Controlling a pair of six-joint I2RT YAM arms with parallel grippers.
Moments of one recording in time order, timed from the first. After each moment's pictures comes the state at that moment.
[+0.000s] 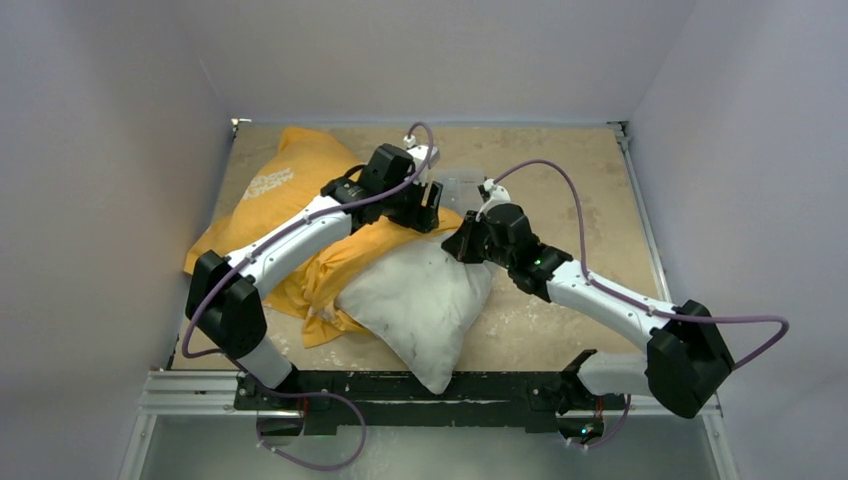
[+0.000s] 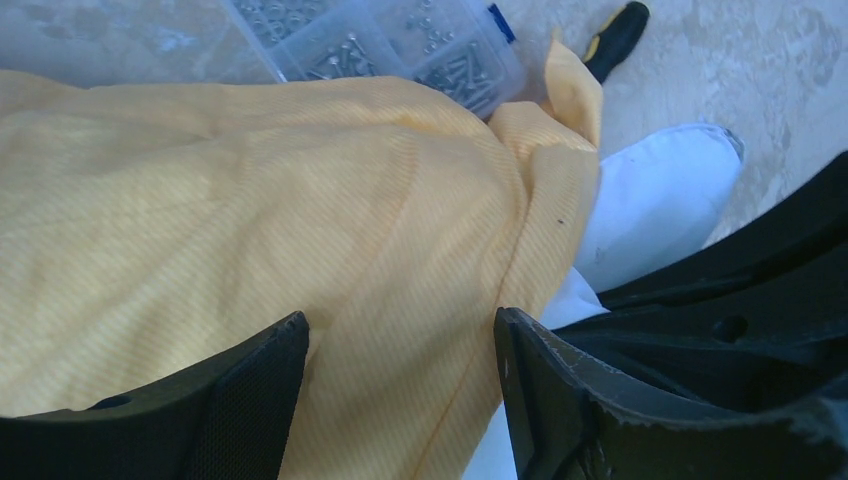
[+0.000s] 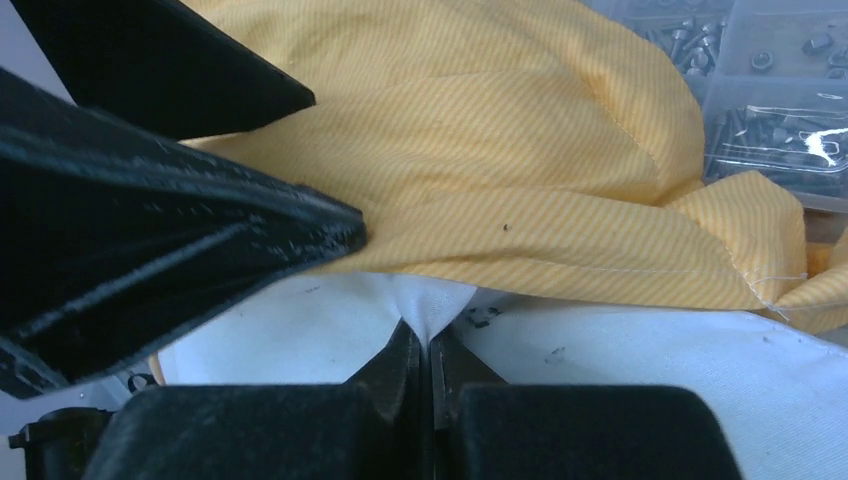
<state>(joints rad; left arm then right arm) -0.65 1.61 1.39 -0.53 0.09 -0.24 0.69 1.27 0.78 0.01 -0.02 0.67</state>
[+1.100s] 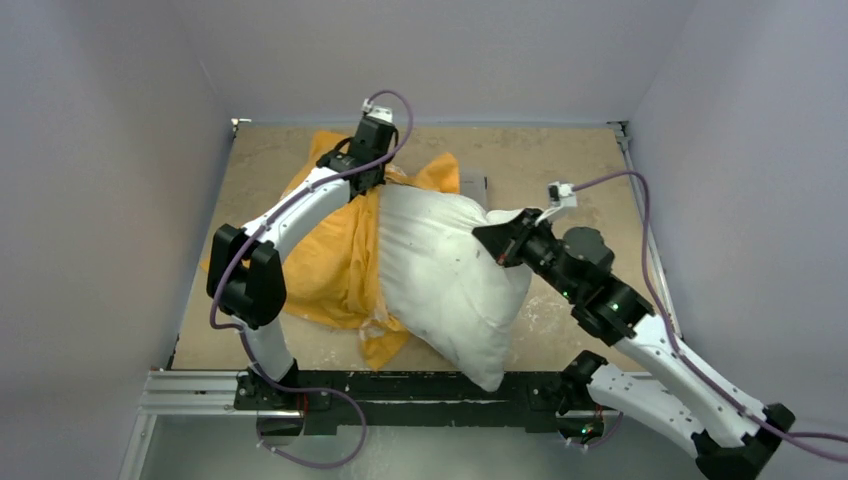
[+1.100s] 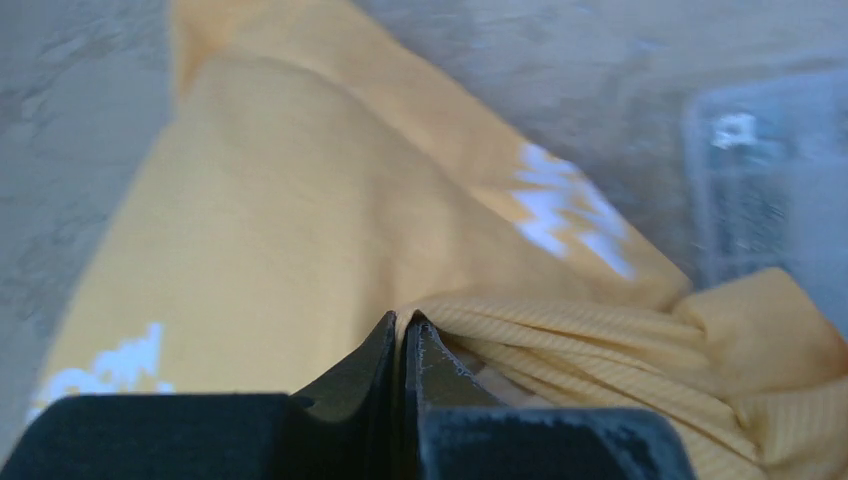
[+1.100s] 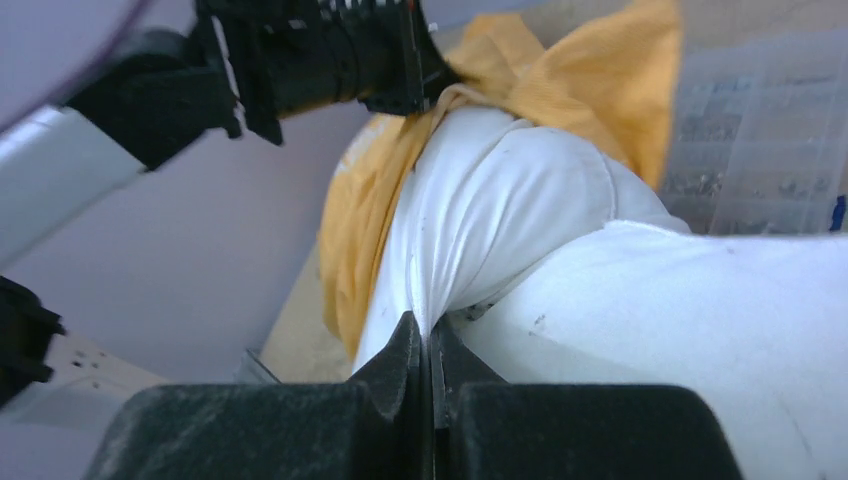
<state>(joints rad) -0.53 1.80 1.58 -0.52 -0.45 -0.16 0.71 0.79 0.77 -0.12 0.04 0.70</state>
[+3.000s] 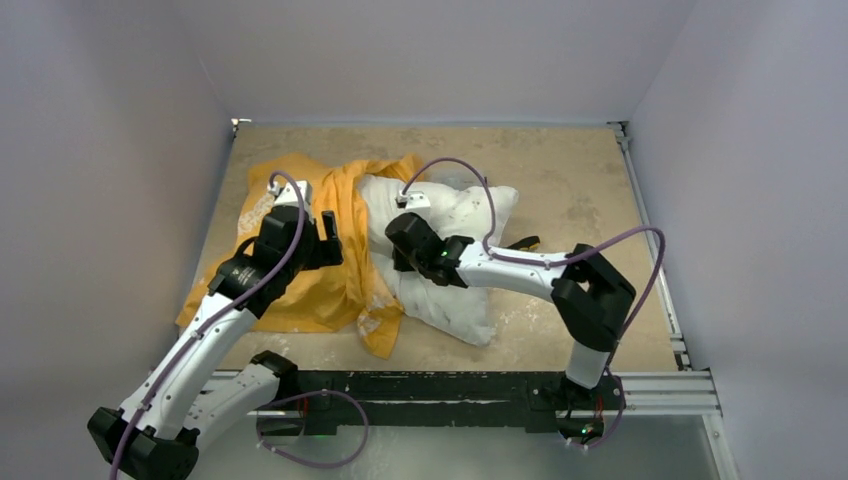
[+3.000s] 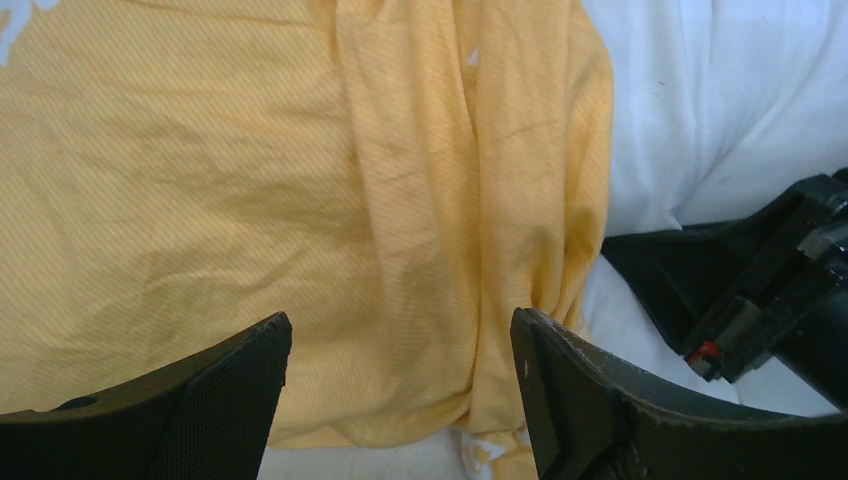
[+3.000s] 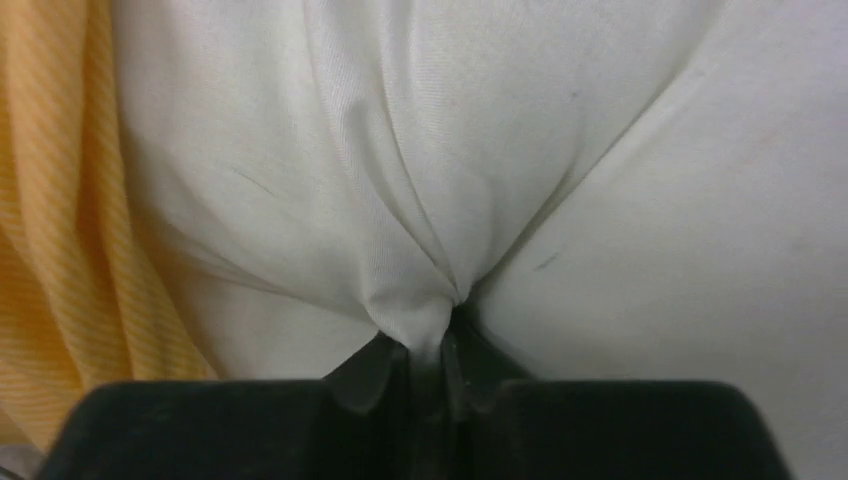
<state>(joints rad) -0.44 0.86 0.91 -0.70 -0.29 -0.42 1.00 1.76 1.20 -0.19 0.39 0.68</state>
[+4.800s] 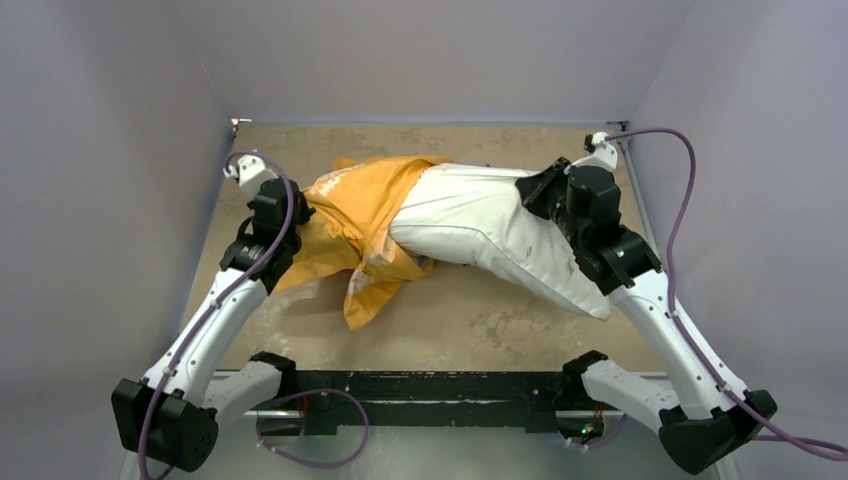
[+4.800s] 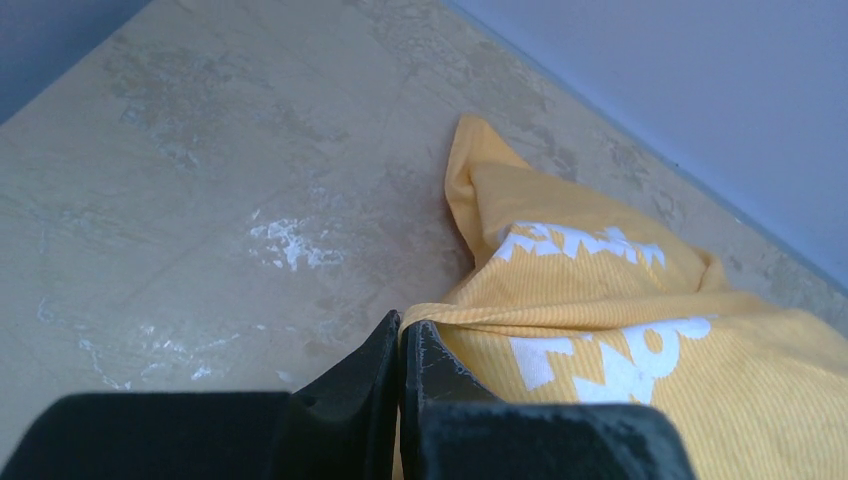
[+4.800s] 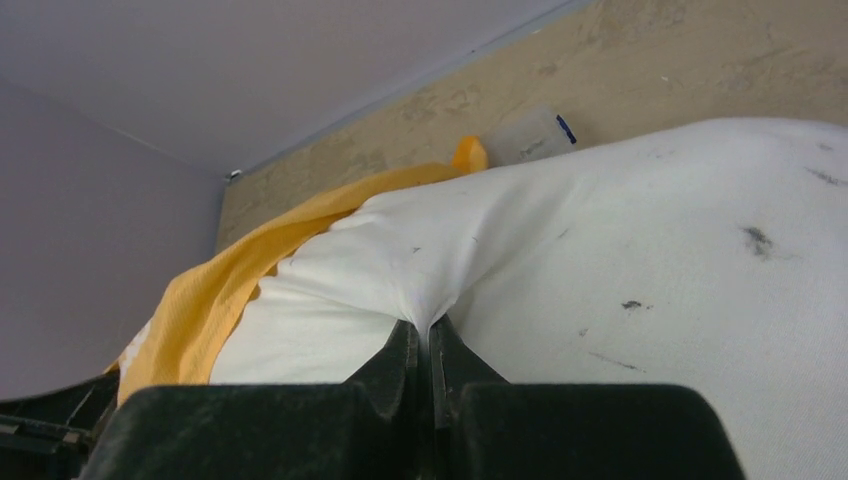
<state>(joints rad) -0.29 0.97 0.86 -0.33 -0.57 -0.64 0.42 1.00 1.12 -0.41 0.27 0.72</state>
